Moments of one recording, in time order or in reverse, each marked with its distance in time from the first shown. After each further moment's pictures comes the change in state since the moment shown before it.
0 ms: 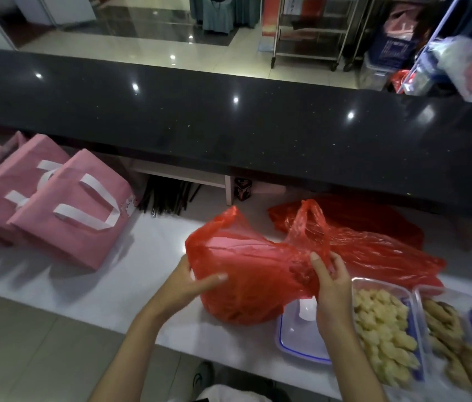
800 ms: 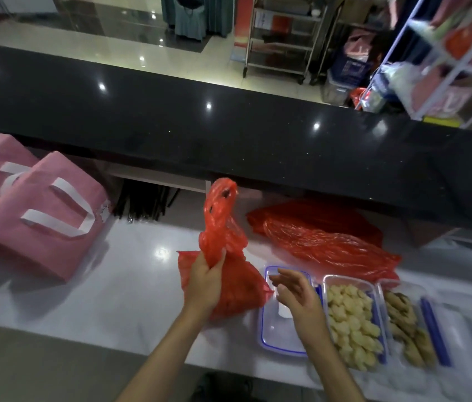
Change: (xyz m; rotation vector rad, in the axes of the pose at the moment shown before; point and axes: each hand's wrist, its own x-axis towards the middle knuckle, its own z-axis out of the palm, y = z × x) left_hand 0.022 0.019 0.074 -0.288 0.363 0.025; right_hand -0.043 0.008 -0.020 -0.338 -0.263 -0.050
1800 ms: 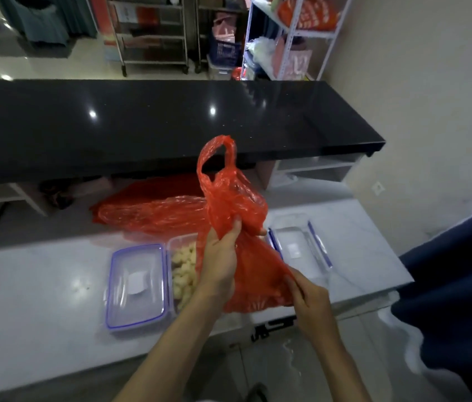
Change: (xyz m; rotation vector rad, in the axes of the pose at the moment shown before) left_hand -0.199 0.017 0.337 -0.324 -0.365 -0.273; right_hand -0.142 0.060 -0.330 -0.394 0.410 -0.074
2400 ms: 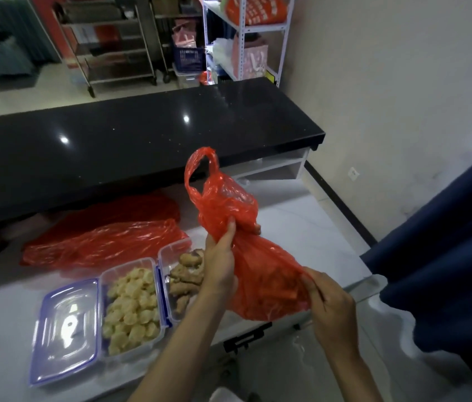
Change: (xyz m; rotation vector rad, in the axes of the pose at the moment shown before) left_hand 0.035 -0.089 0.146 0.024 -0.059 -0.024; right_hand 0.023 0.065 -0.141 -0.097 0.297 -0.104
